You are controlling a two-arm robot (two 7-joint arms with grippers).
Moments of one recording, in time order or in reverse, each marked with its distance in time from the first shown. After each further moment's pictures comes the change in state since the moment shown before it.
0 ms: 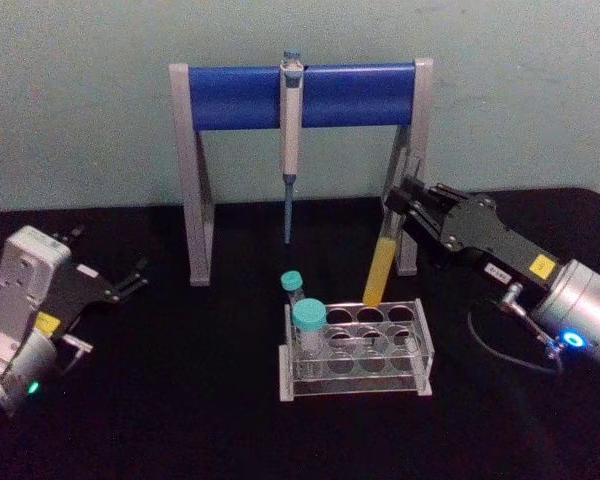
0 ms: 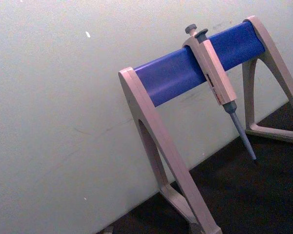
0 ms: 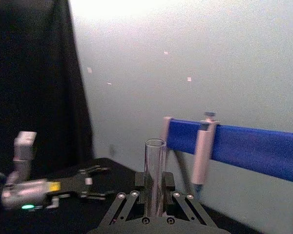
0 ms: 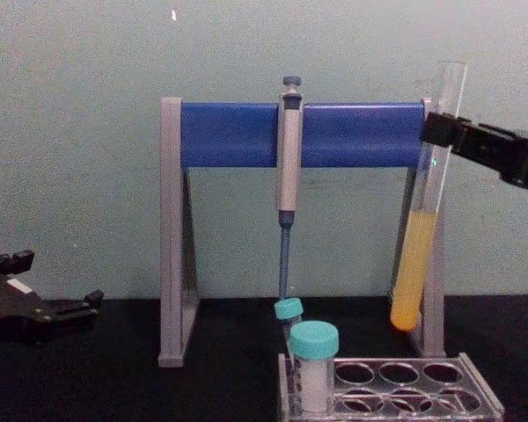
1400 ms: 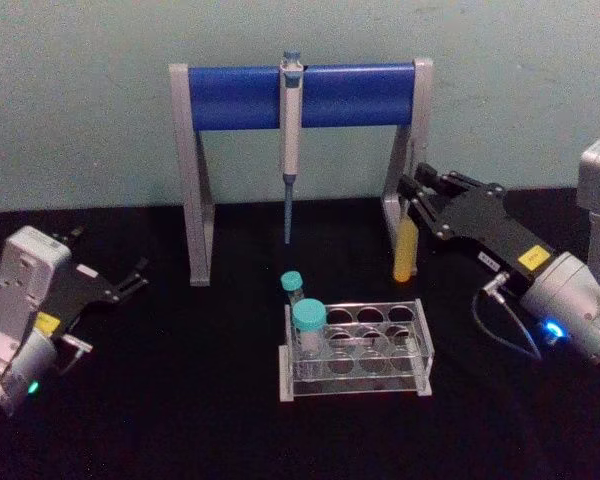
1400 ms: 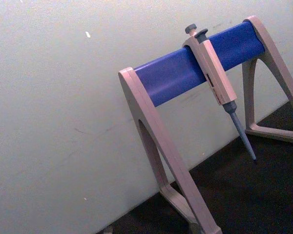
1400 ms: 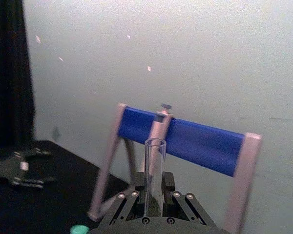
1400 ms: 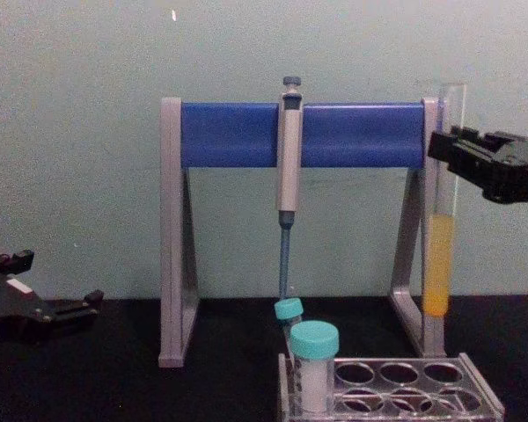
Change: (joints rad) left arm 0.000 0.000 0.000 0.000 0.000 0.000 0.000; right arm 0.001 -0.030 -0.010 -0.013 -0.247 -0.038 -0.231
